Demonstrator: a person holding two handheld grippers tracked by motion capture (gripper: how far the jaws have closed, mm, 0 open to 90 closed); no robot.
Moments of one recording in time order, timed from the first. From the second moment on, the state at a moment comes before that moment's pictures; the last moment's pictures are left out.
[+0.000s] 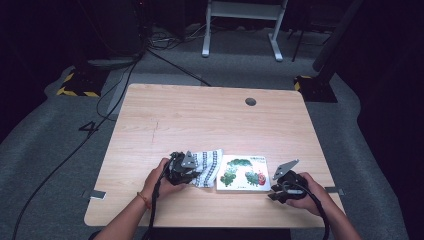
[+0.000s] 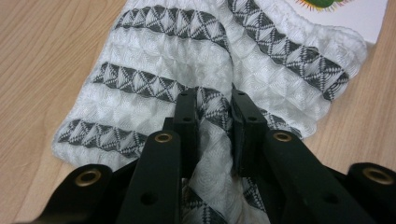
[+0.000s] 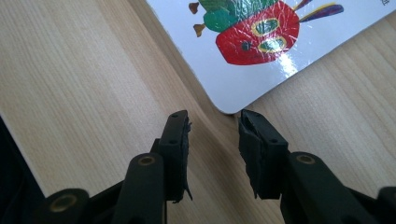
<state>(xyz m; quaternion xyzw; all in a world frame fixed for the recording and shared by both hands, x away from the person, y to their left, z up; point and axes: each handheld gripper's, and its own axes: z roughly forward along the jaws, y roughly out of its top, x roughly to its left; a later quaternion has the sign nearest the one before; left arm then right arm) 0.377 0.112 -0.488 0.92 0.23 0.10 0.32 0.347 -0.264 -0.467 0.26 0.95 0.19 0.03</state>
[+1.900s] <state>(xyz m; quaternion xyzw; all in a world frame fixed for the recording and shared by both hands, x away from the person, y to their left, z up) 0.381 0.108 -0.488 0.92 0.22 0.08 0.32 0.384 -0.287 -0.461 0.36 0.85 0.39 -0.04</state>
